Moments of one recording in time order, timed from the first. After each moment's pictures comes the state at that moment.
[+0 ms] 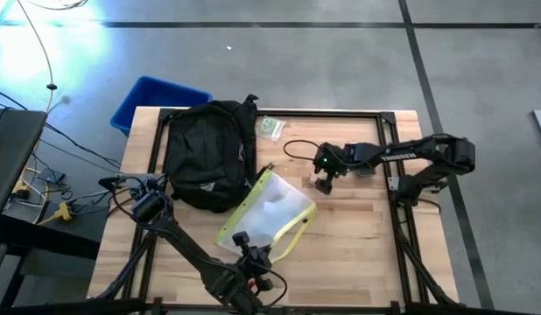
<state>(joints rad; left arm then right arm) -0.73 2.22 1.83 -1.01 -1.03 -0.96 -0.27 1.49 0.71 -0.36 0.03 0.13</state>
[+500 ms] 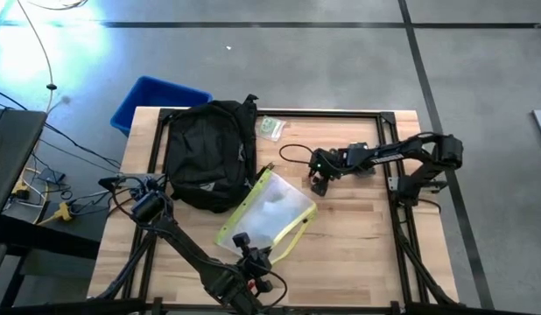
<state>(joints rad) -0.73 2.22 1.83 -0.99 -1.01 -0.94 -0.23 1.60 0.71 -0.30 0.10 0.20</state>
